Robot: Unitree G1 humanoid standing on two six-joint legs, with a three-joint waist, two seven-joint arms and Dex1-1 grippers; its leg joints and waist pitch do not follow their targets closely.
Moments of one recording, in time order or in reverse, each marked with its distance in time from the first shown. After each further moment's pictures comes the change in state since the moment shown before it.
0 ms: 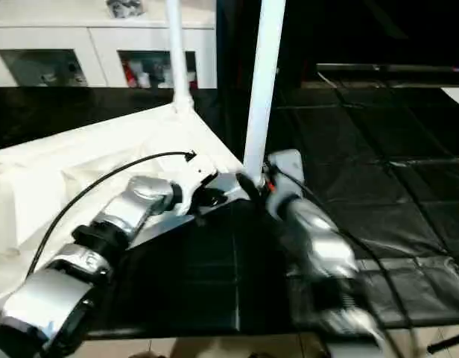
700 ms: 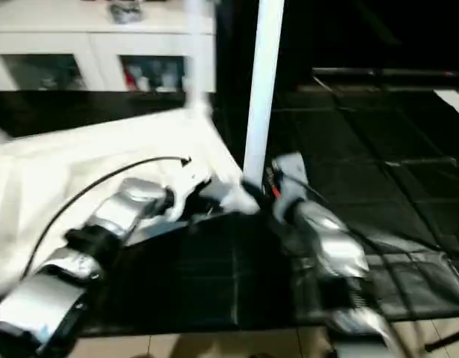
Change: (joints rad) left arm -0.003 -0.055 0.046 0.003 -0.021 0.072 0.115; right arm -0.152 0.116 -0.041 0.165 -0.030 0.017 -0.214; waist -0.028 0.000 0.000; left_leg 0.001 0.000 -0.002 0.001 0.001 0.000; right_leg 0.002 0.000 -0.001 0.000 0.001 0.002
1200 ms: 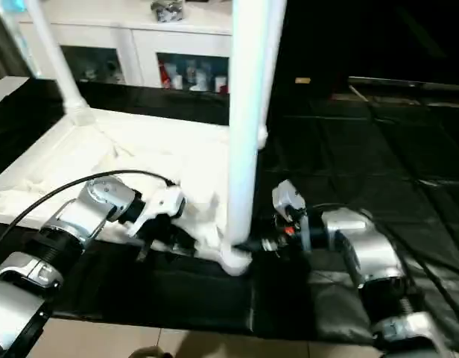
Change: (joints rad) left arm 0.077 0.255 -0.170 -0.141 0.014 -0.217 -0.616; right arm 0.138 -0.320 0.177 -0.158 0.116 0.025 0.838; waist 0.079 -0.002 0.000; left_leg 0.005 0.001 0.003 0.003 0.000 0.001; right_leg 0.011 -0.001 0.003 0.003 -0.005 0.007
